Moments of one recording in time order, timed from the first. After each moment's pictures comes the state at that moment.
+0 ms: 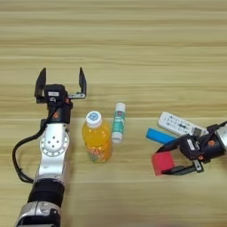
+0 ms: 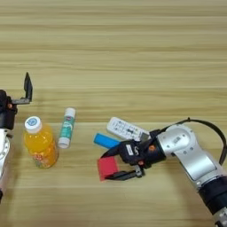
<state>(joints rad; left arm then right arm) -0.21 0.07 0.09 0.44 0.02 -0.63 0.04 -0.23 -0.63 0.38 0.12 0.12 -0.23 1.38</state>
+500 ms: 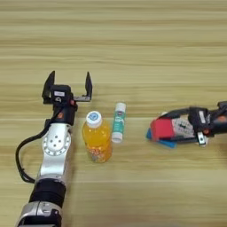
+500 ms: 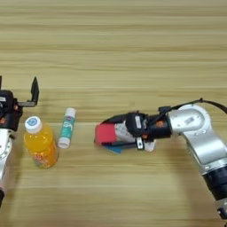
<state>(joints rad) -0.21 0.07 0.07 0.44 -0.03 -0.55 -0.03 -0.31 -0.64 0.19 0.02 0.26 -0.20 1.30</state>
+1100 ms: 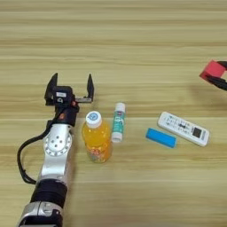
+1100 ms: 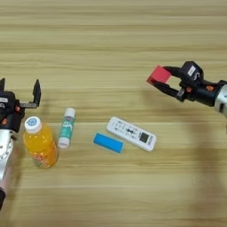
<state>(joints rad) -0.21 0.06 0.07 0.46 -0.03 -0.54 -0.04 -0.46 -0.69 -0.06 0.50 0.21 -0.18 1.00</state>
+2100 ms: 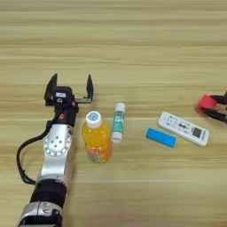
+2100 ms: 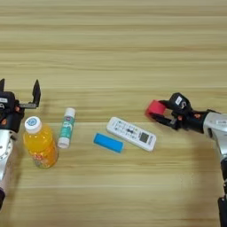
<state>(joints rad) -0.21 0.06 0.08 0.46 -0.03 -0.54 -0.04 -0.44 -0.63 0.03 0.80 0.08 -0.30 1.01</state>
